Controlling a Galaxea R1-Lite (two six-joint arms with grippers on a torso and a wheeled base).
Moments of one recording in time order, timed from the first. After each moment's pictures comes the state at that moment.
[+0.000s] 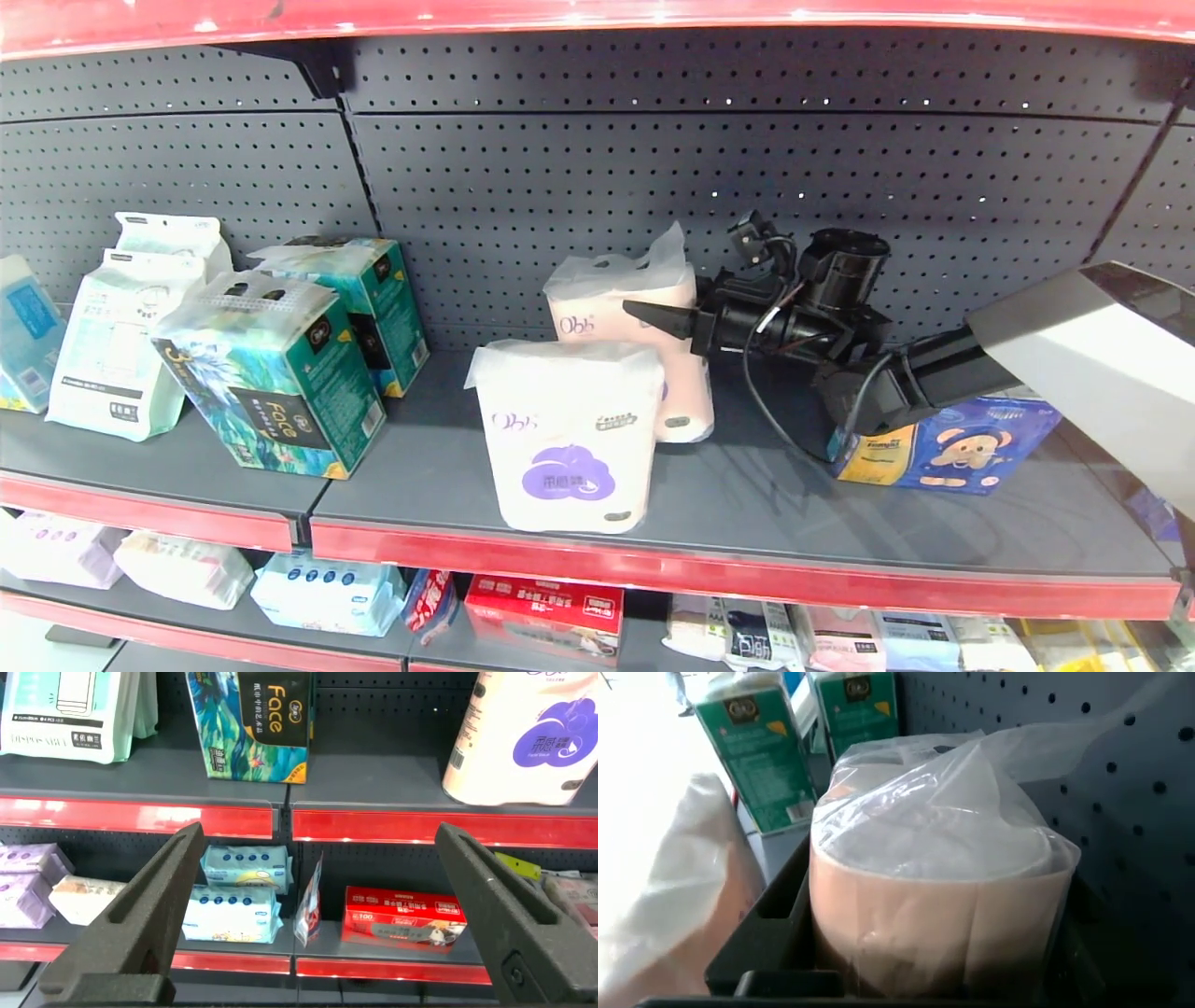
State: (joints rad) left arm 0.01 0.00 0.00 0.00 -0.05 0.00; right arm 0.37 2.26 -1.33 -1.01 0.75 0.04
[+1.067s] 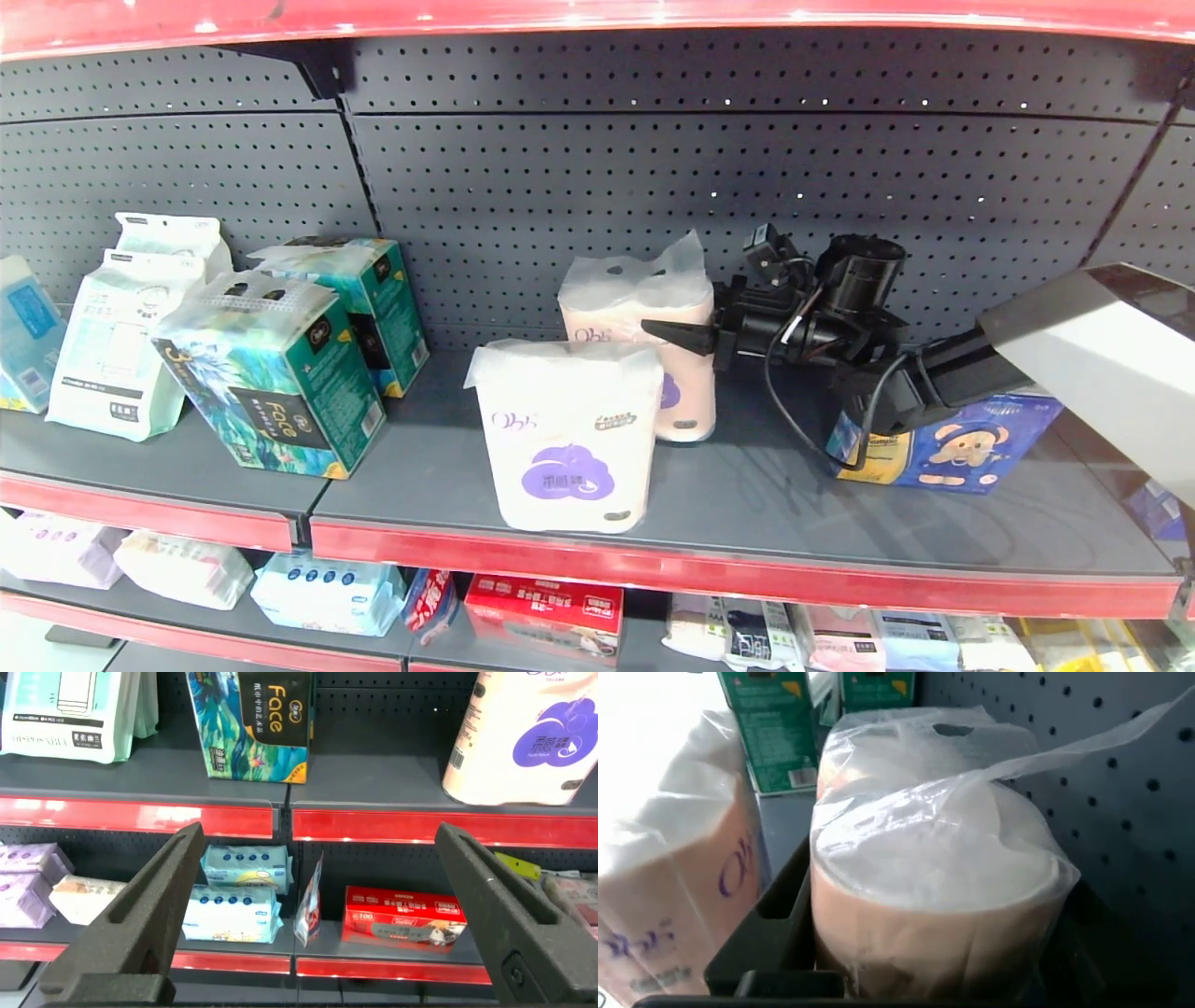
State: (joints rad) left arm 0.01 0.00 0.00 0.00 -0.05 0.00; right arm 0.32 2.26 -1.31 -1.00 0.88 -0.11
